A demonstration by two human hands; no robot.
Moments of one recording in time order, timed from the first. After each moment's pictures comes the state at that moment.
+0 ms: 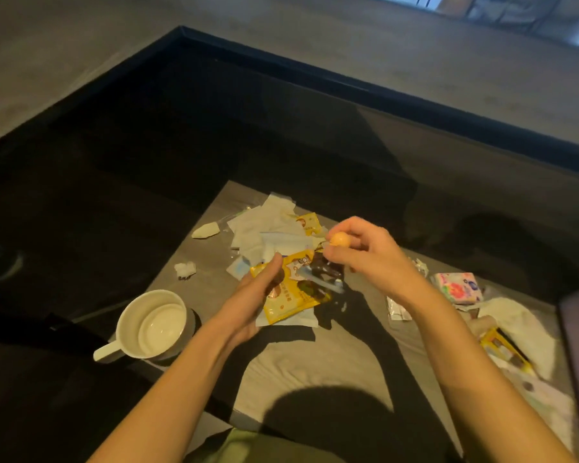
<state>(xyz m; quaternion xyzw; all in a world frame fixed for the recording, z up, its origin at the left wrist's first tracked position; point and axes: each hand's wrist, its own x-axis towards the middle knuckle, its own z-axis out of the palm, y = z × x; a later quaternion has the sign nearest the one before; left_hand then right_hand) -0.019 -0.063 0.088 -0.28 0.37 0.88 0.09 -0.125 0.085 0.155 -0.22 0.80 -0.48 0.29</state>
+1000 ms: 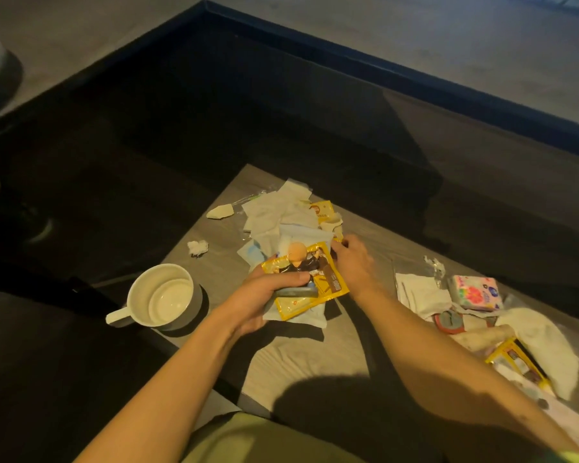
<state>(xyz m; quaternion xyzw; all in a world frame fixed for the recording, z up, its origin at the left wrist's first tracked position) -0.012 -0.048 0.092 -0.26 0.41 0.87 0.10 -0.153 0.063 0.033 -0.22 0.93 -0.20 0.21</state>
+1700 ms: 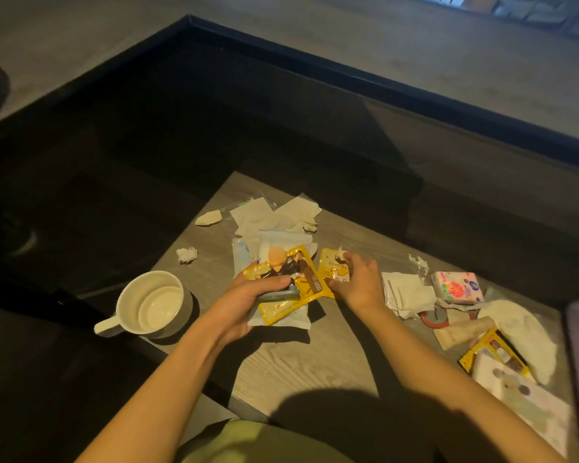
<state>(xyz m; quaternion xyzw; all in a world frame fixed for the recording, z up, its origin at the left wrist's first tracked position) -0.004 -0.051 0.085 -0.26 0.43 0.86 0.08 -0.139 0.102 0.022 -0.09 0.95 -0.24 0.19</state>
